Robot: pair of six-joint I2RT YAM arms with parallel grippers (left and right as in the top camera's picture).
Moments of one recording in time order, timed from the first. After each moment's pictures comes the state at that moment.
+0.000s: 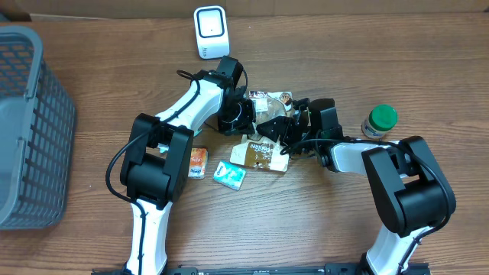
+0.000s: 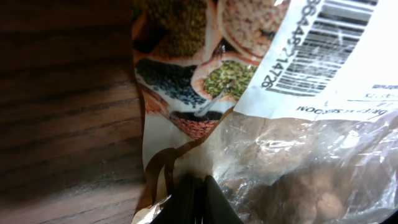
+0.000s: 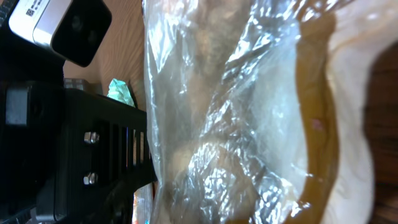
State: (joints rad) left arm -0.39 2.25 1.64 -0.83 0.48 -0.53; right arm 0.30 1.94 0.79 0.39 -0.69 0.87
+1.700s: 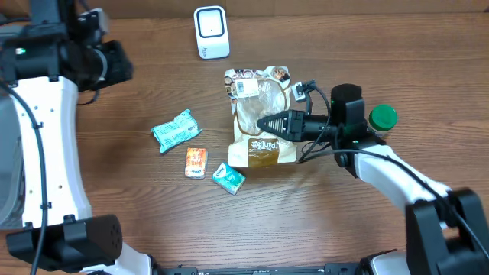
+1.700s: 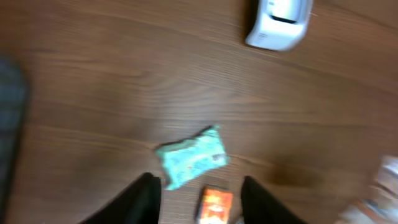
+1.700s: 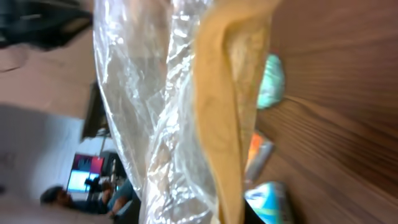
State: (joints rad) left arm 0.17 1.75 2.00 -1.31 0.20 -0.16; right arm 0.26 1.58 0.79 0.33 -1.05 0.69
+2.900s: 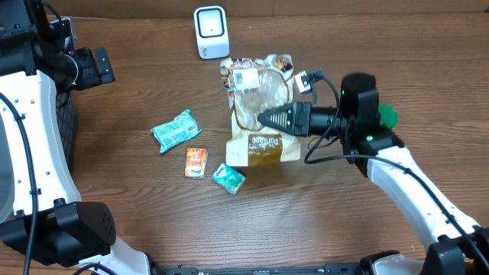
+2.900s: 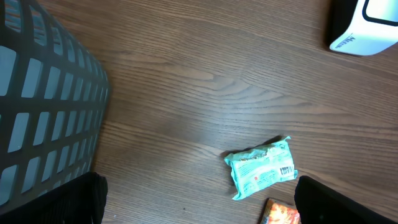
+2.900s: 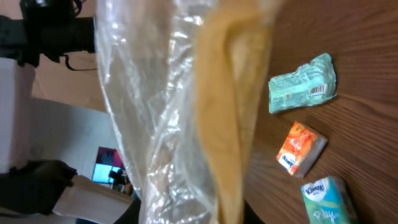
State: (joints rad) left arm 0.28 1.80 2.00 -1.30 0.08 -0.04; right arm 0.26 1.44 0.93 0.06 -1.10 0.76
